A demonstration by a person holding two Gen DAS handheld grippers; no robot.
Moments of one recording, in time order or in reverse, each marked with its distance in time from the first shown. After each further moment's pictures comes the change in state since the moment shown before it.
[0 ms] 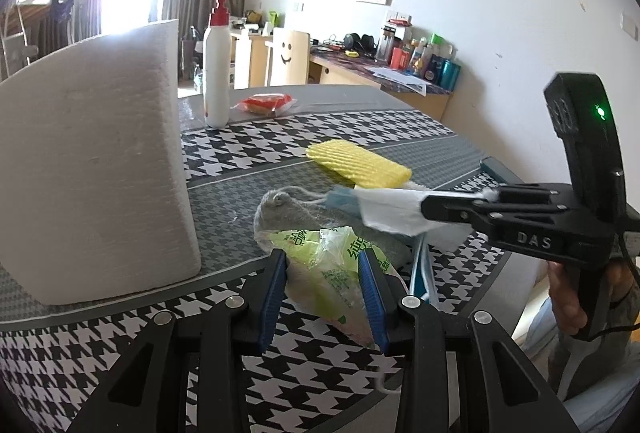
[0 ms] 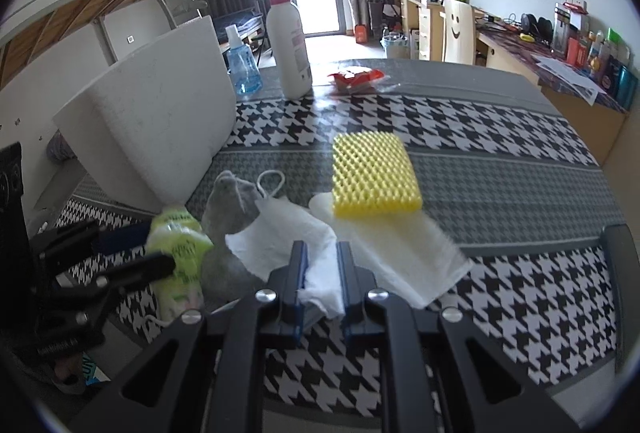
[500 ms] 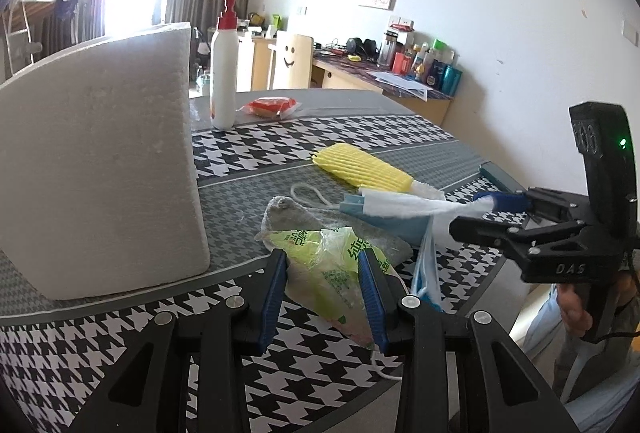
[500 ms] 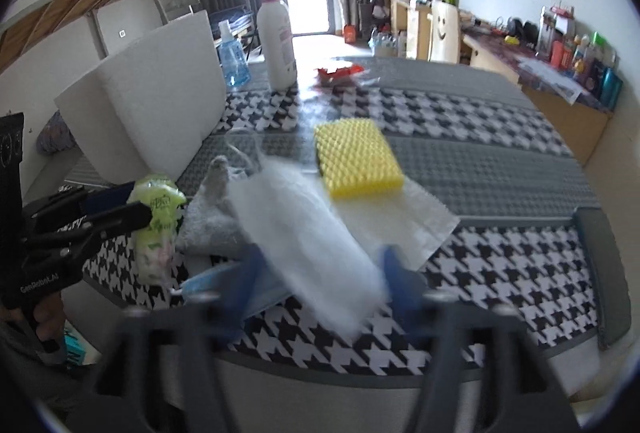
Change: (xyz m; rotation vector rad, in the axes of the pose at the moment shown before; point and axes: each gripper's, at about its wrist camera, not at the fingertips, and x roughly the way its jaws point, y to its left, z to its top) left arm -0.009 0.008 -0.001 -0.014 -0.012 -0.003; right arm -0.022 -0.003 -0.018 -0.023 -0.020 -0.063
